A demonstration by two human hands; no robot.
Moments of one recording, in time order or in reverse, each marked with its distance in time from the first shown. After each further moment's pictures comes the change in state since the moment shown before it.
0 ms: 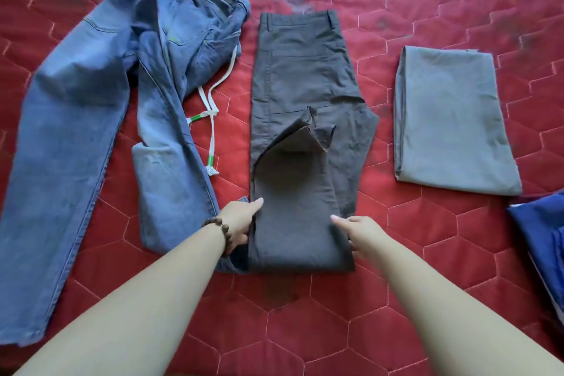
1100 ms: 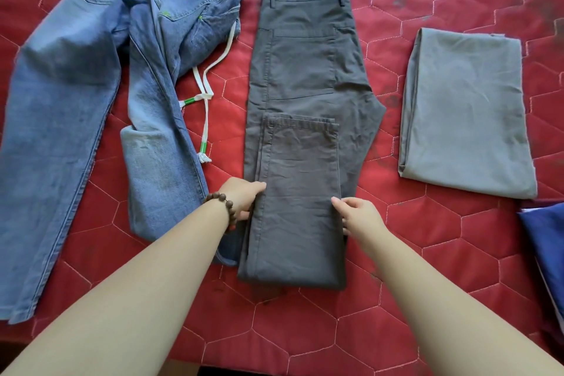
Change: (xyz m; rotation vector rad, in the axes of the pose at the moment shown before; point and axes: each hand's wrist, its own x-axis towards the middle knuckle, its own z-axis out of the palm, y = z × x) left_hand 0.023 0.021 0.012 0.080 0.107 0.008; right_hand 0.021 -0.011 -0.005 0.062 0.064 -0.173
